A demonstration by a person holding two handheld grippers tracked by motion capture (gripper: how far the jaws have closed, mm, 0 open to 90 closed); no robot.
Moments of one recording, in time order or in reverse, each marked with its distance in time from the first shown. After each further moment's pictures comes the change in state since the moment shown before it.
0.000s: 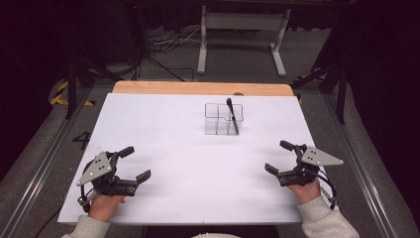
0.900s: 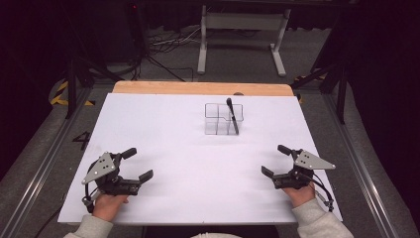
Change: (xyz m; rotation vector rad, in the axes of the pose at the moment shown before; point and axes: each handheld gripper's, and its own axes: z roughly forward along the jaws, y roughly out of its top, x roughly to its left) left arm 0.004 -0.012 0.008 0.008 0.009 -0.037; right arm 0.006 -0.018 0.009 0.048 -0.059 0.017
